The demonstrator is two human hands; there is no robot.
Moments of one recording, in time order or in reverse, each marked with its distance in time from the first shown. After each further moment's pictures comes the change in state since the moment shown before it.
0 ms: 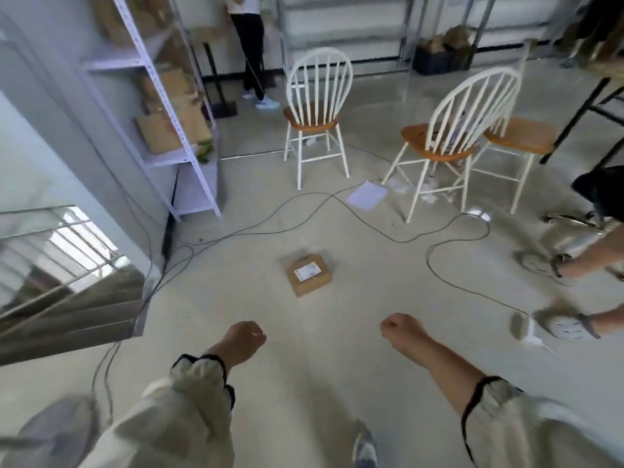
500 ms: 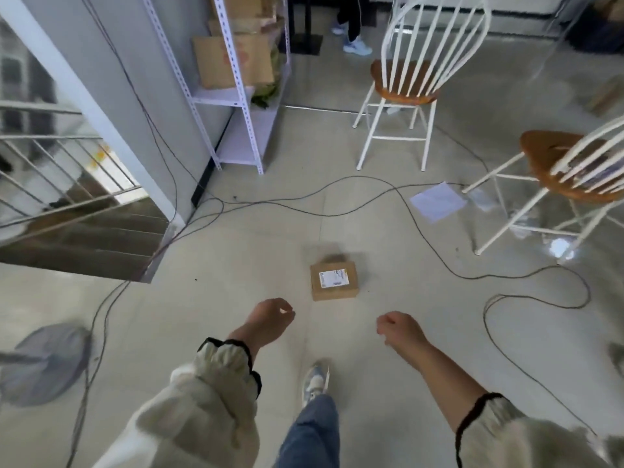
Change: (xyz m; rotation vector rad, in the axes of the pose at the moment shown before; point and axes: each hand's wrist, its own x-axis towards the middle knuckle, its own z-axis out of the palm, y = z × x) left_hand 0.221 0.090 -0.028 -0.287 0.059 -0.162; right_hand 0.295 -0.107 -0.005 -0.092 -0.244 -0.041
